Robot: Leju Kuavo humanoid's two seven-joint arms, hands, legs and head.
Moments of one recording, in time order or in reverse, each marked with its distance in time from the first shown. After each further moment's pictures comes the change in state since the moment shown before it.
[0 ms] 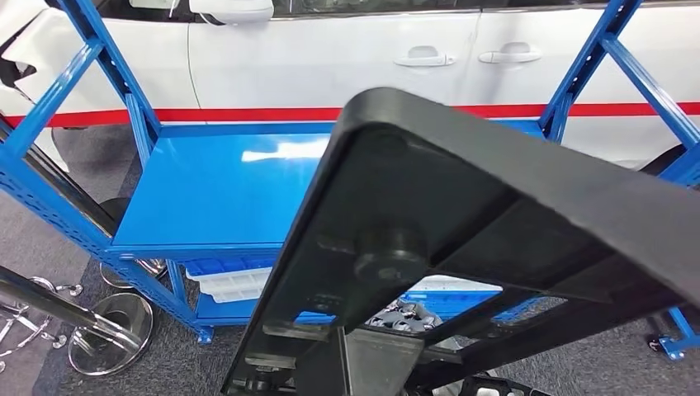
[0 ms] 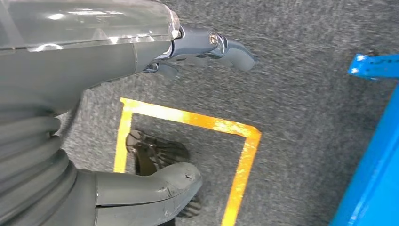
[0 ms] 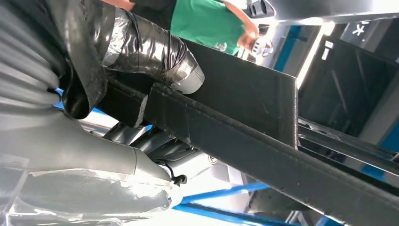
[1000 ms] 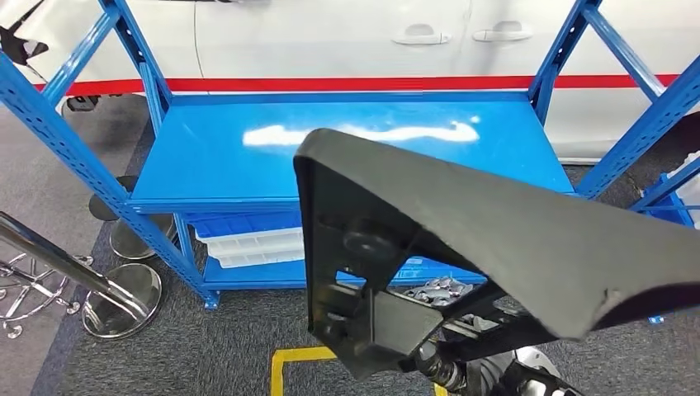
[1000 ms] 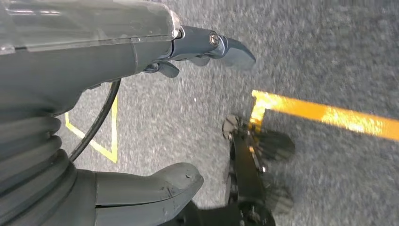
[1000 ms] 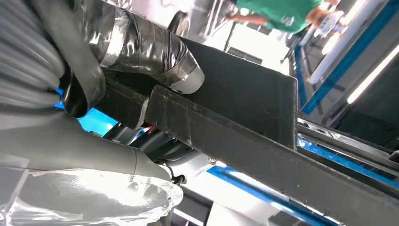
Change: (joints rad) left arm 0.008 -0.089 0.007 0.005 -0.079 0.114 0.410; right arm 0.019 -0.197 -0.145 -0.066 0.105 -0.146 0.038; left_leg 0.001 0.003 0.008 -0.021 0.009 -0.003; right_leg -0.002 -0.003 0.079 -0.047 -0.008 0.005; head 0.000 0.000
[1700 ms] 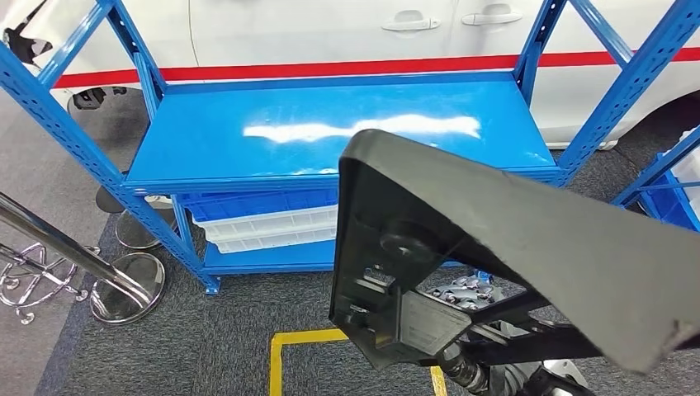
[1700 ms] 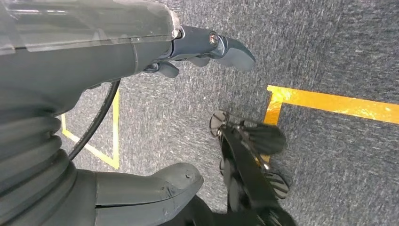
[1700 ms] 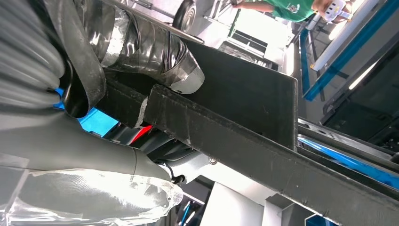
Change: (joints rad) left arm 0.001 0.004 0.000 0.000 -0.026 -0.015 -0.031; right arm 0.047 -0.031 -0.062 -0.061 0.016 -0.020 -0.001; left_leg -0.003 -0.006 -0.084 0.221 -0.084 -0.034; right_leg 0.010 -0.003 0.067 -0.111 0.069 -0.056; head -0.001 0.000
